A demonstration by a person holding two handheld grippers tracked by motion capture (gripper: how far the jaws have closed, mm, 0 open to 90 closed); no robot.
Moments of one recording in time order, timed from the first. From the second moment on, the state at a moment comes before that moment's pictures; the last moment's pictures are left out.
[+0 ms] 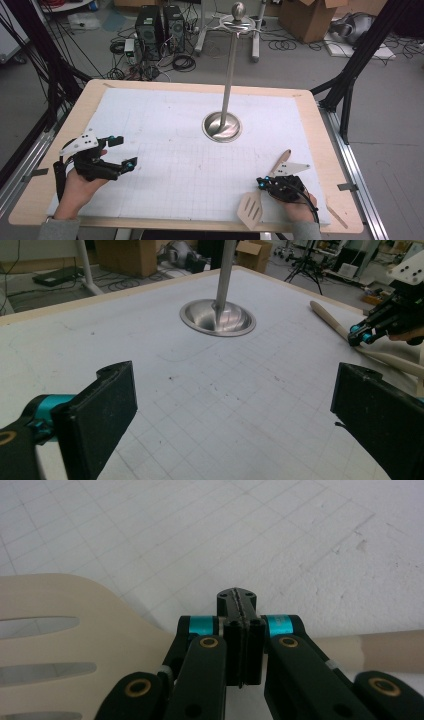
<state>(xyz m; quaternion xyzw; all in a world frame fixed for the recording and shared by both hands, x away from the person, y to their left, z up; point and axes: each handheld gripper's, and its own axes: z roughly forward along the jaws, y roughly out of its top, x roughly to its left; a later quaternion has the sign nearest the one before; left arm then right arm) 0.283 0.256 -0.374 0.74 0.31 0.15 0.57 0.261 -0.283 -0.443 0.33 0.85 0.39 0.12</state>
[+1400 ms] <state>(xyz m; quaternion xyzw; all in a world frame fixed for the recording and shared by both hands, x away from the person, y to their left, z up) 0.259 0.278 -0.372 0.73 0.31 0.20 0.57 0.291 -0.356 -0.451 0.43 0.79 0.39 0.18</state>
